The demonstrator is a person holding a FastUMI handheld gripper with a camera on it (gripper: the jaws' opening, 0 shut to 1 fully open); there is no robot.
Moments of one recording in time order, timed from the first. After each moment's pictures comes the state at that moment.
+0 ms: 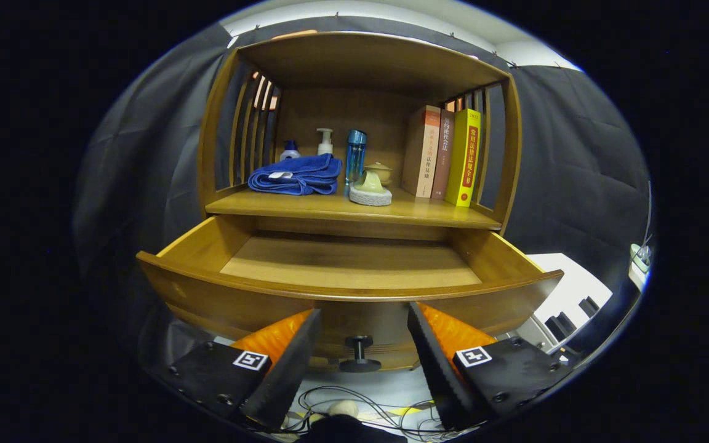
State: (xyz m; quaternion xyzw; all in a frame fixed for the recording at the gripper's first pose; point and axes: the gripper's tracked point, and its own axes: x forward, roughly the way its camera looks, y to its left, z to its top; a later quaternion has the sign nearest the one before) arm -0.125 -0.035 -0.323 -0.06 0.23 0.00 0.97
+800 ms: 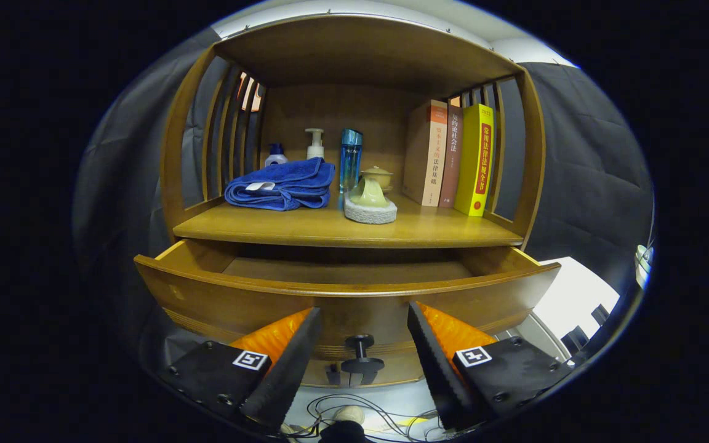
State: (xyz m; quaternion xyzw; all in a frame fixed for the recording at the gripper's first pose) arm -0.048 -0.033 -0.339 -0.05 0.23 -0.01 0.97
